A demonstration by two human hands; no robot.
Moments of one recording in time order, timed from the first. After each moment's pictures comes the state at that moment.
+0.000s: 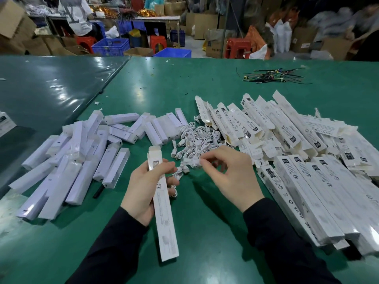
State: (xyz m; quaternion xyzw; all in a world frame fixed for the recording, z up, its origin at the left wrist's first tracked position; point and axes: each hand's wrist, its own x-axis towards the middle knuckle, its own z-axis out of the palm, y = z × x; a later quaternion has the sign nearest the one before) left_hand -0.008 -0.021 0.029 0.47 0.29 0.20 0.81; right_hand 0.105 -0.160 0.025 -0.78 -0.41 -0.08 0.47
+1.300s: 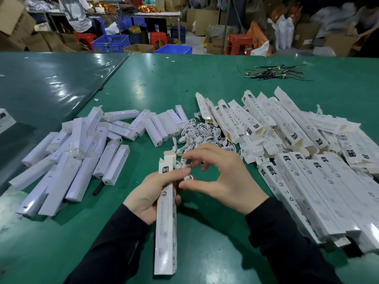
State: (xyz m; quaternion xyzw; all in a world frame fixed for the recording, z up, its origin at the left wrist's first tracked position) left_hand -0.009 -0.028 0.033 0.46 0.29 -0.01 0.84; right_hand 0.089 -0.160 0.042 -0.71 -0.54 0.01 0.46
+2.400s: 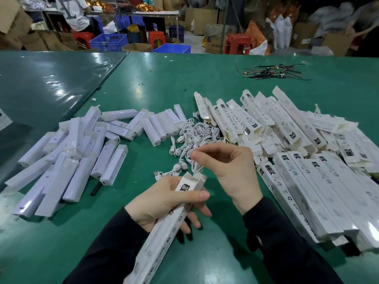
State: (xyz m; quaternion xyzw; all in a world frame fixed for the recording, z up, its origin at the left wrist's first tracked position) left_hand -0.017 -0.036 0.035 0.60 0.15 -0.12 0.78; right_hand 0.087 -0.156 0.047 -0.61 -0.27 0.15 0.73
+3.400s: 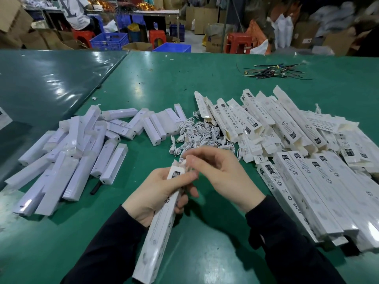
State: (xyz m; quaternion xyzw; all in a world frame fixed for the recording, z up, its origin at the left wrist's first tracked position) left_hand -0.012 -0.034 0.031 0.57 0.19 -0.01 0.80; right_hand 0.090 -0.155 0.039 -0.67 -0.37 0.22 0.60
